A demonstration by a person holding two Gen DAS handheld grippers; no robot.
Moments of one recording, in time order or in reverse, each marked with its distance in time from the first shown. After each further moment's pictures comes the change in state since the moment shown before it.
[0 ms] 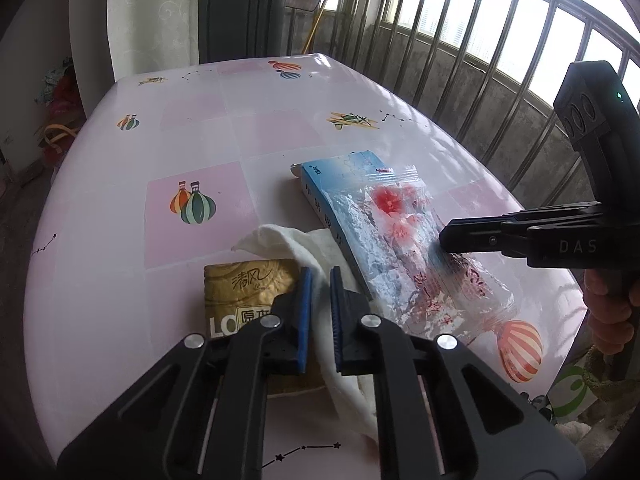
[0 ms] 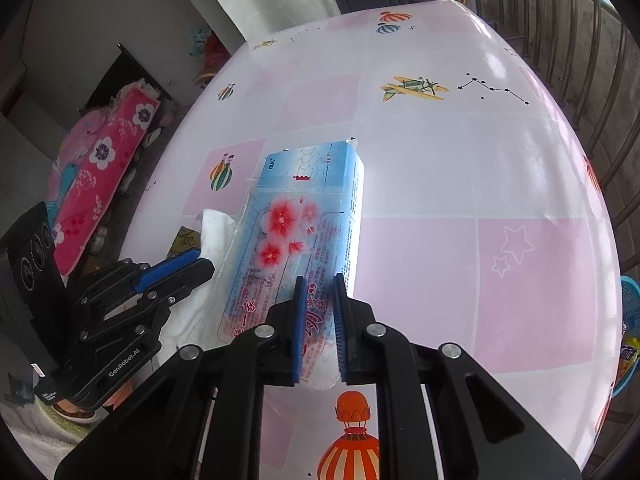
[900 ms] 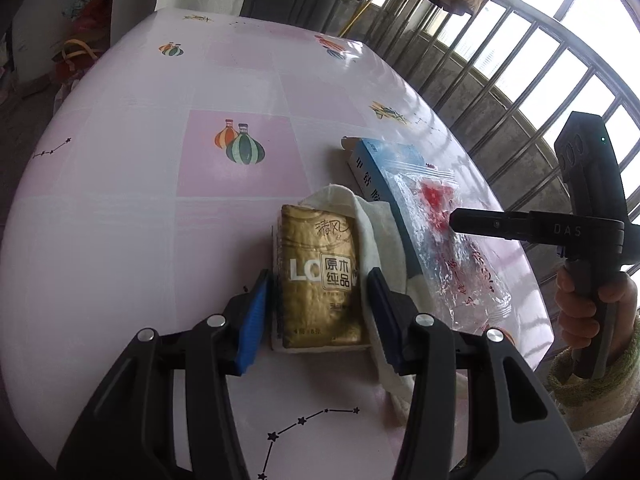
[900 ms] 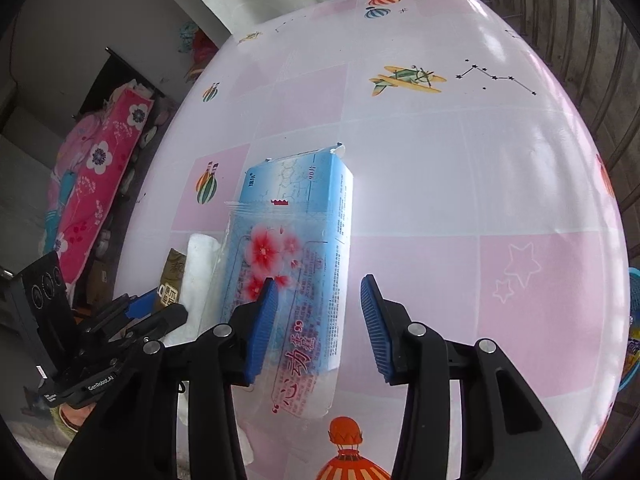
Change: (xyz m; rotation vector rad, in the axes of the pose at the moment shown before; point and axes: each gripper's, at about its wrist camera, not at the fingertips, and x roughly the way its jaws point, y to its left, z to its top) left arm -0.004 0.047 -0.020 -0.243 0.049 -0.066; right arm 0.015 -0.009 0.022 0.047 0.054 -0.003
